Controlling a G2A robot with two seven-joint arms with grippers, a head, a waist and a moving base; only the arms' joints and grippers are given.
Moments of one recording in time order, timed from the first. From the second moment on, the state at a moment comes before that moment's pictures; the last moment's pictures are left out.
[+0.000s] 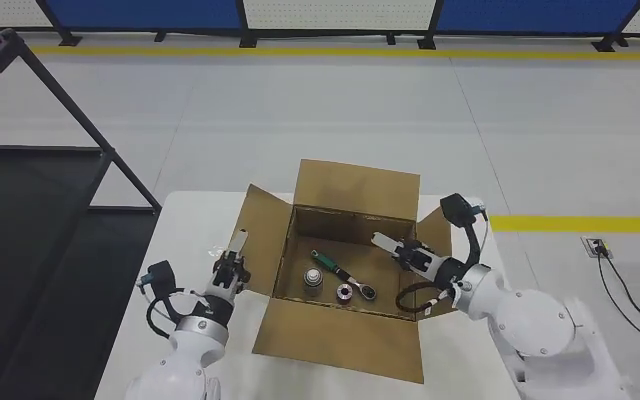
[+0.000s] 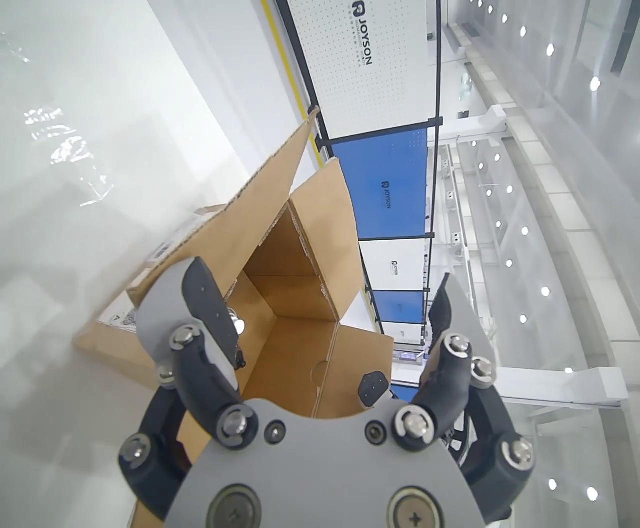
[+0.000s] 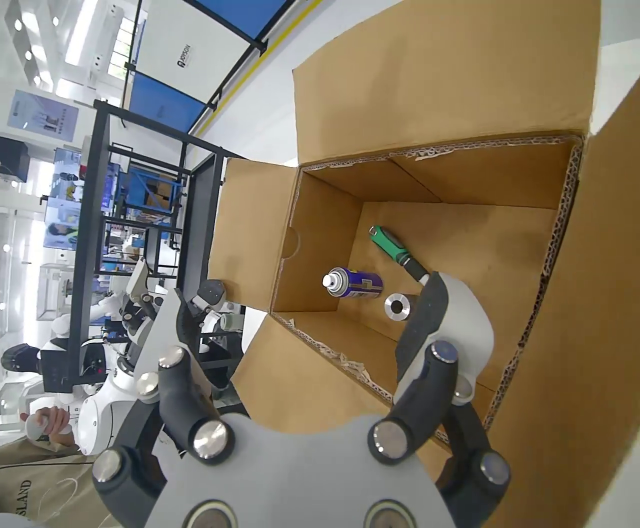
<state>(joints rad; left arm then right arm) 1.40 -1.55 -1.48 -2.18 0.30 0.56 -0.23 -0.98 -1.12 1.31 -2.00 -0.28 0.46 0.79</state>
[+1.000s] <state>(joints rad) 1.39 -1.55 -1.48 -2.17 0.28 0.56 -0.21 -0.53 -1.16 0.91 -1.73 -0.77 0.33 1.16</state>
